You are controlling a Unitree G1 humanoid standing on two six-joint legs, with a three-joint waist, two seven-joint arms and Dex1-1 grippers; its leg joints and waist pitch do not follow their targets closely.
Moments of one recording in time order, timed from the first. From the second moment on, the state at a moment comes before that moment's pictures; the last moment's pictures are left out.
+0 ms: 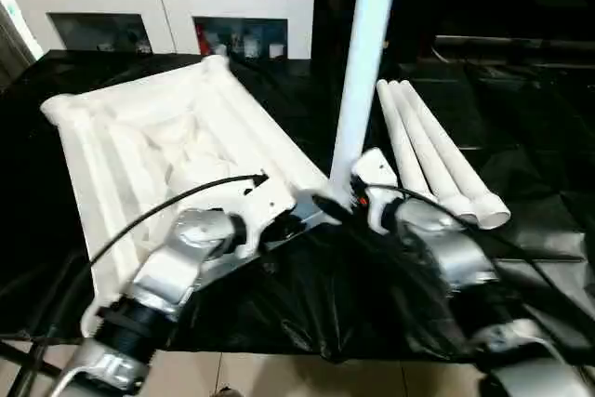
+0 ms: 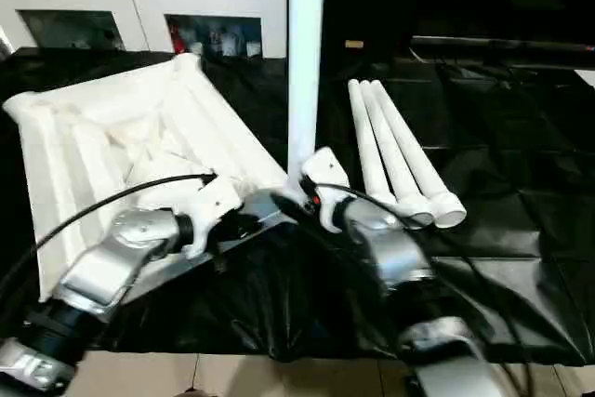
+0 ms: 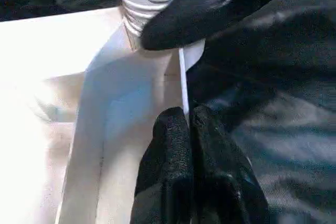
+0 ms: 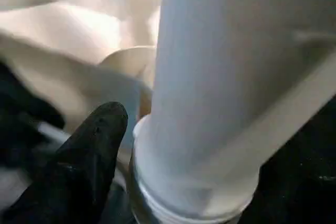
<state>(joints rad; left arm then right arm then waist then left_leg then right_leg) -0.42 0.37 -0.33 0.21 0.02 0.33 -0.87 -0.51 -0.24 0.19 0.51 0.04 0.13 0.75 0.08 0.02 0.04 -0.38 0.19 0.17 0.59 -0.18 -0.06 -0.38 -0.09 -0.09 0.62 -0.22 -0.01</state>
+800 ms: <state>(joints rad) -0.41 0.48 -0.35 0.22 -0.01 0.21 -1.08 -0.46 -0.34 0.26 0.37 0.06 0.20 0.97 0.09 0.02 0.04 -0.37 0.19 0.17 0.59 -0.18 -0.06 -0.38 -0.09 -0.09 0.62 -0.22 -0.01</state>
